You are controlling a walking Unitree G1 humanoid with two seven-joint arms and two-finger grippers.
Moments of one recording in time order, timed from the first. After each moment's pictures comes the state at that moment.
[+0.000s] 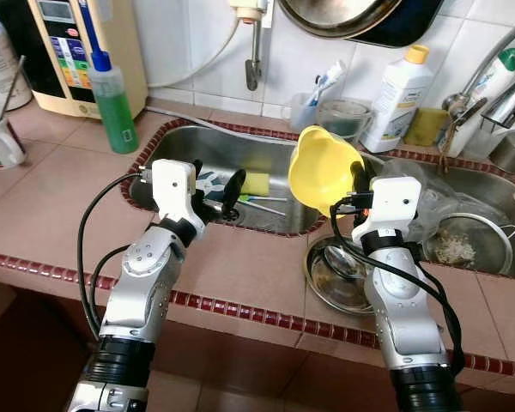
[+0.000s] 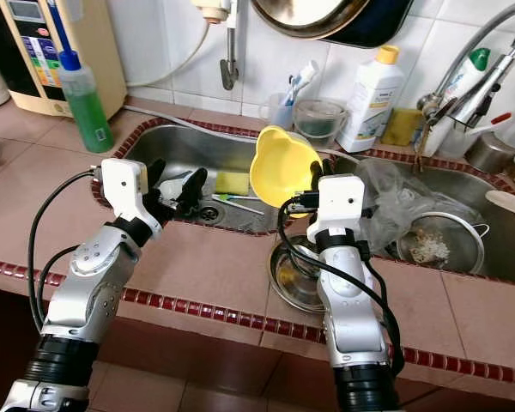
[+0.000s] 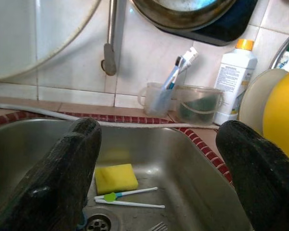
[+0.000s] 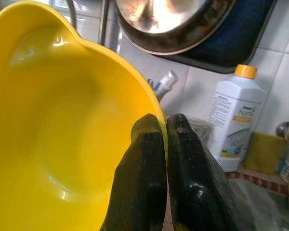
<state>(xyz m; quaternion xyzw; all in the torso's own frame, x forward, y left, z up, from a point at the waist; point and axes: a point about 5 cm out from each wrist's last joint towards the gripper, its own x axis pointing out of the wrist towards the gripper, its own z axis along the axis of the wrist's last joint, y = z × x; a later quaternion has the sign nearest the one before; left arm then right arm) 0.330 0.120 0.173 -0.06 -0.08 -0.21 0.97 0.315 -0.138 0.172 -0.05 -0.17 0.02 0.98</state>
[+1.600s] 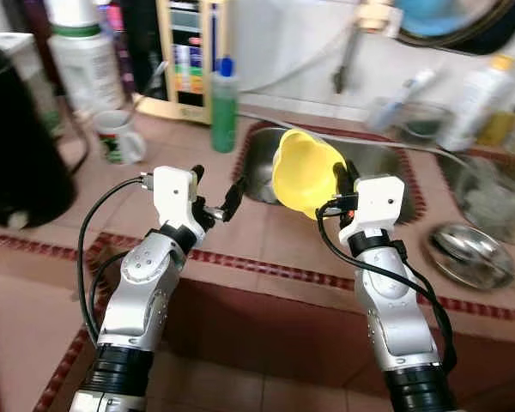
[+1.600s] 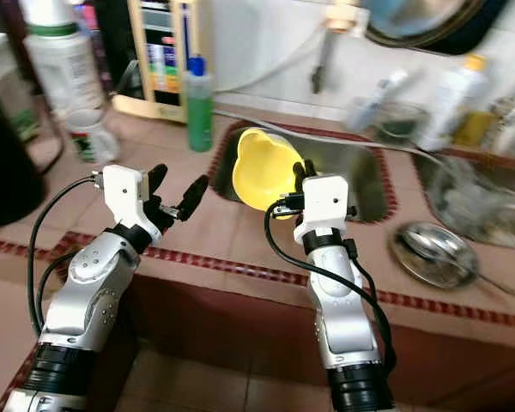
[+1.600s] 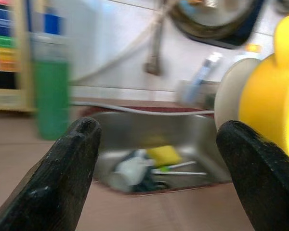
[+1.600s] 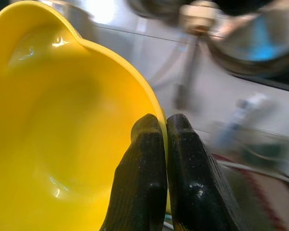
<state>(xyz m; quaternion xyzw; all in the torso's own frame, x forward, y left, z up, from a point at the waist) 0.323 0.114 0.168 -0.05 -0.08 -0.23 0.97 0.315 -0.127 0.172 -0.05 -0.17 0.05 0.98</state>
